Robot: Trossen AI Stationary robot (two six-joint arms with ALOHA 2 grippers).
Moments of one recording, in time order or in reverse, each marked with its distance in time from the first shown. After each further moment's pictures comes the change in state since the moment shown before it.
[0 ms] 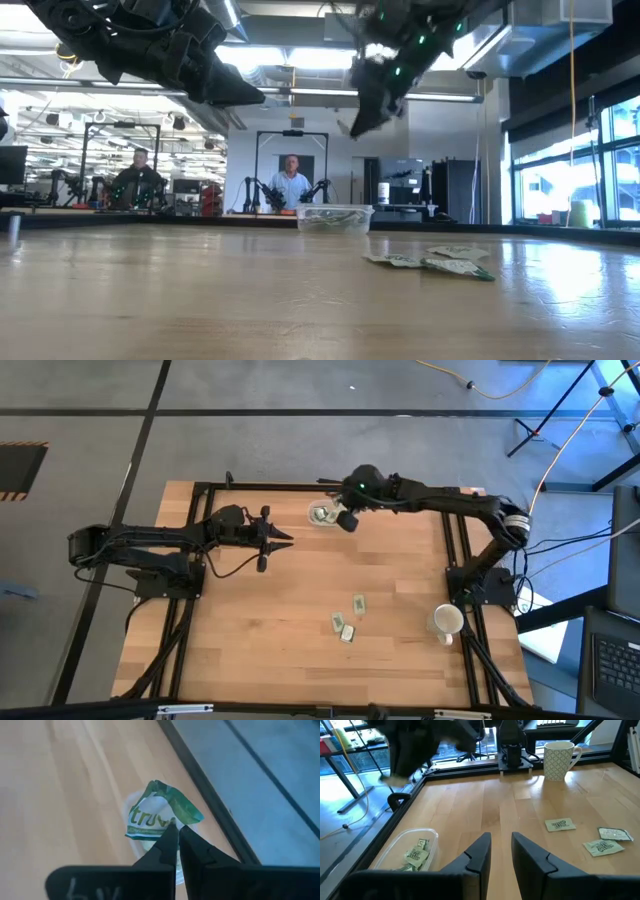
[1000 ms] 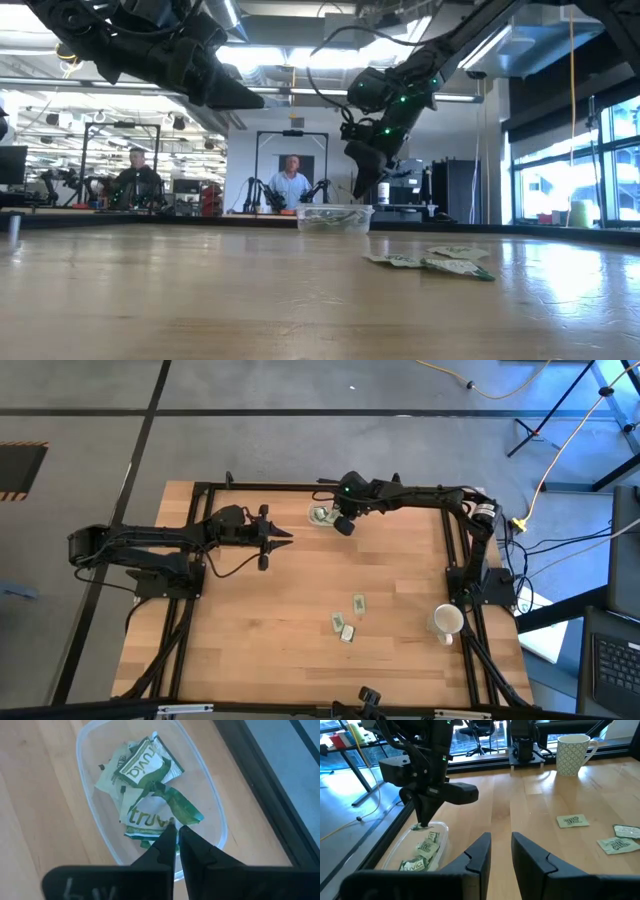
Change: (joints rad) left arm 0.000 0.000 0.000 -0.016 -0.059 0.000; right arm -0.089 0.248 0.000 0.020 -0.056 -0.021
